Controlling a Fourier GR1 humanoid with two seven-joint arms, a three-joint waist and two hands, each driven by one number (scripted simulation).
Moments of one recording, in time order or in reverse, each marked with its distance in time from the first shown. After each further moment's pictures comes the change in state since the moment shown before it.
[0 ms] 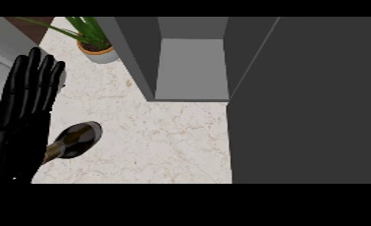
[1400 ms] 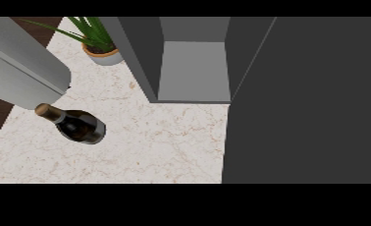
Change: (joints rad) left arm 0.608 0.577 0.422 -0.194 1.158 -0.775 0.011; right arm 0.241 -0.102 0.147 -0.314 -0.303 0.163 0.334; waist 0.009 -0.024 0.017
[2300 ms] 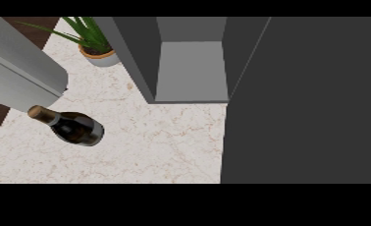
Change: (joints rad) left arm 0.112 0.044 0.250 0.038 0.278 -0.059 0.057; right arm -0.009 -0.009 0.049 -0.023 0.020 -0.050 0.035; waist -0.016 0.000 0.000
